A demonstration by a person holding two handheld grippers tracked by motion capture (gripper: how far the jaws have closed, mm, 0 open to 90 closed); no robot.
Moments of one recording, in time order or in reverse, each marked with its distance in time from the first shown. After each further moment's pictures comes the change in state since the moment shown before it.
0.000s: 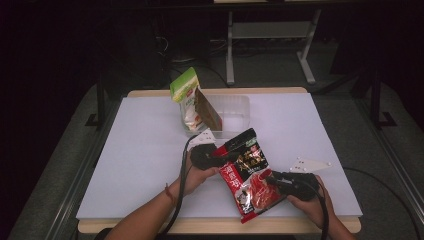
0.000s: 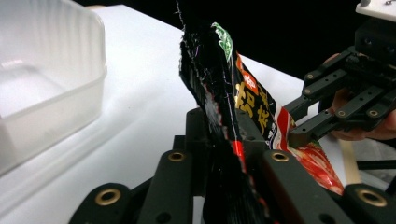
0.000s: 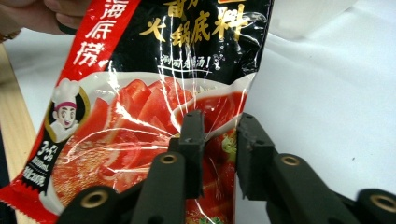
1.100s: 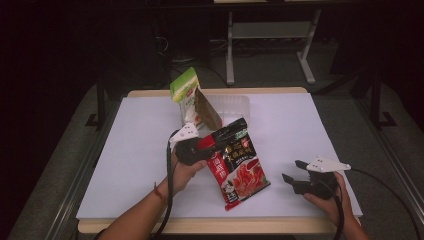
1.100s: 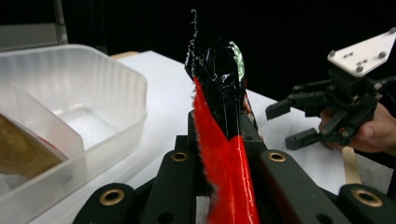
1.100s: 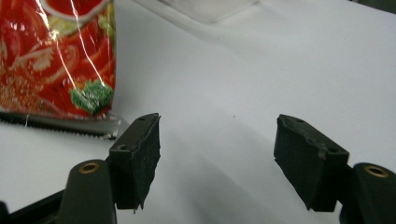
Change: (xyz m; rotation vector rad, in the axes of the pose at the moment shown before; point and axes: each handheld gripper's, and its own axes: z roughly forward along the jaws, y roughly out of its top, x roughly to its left) left arm 0.002 0.018 -0.046 -0.140 0.074 0.023; right arm -0.034 -0.018 -0.026 0.013 -0.215 -0.053
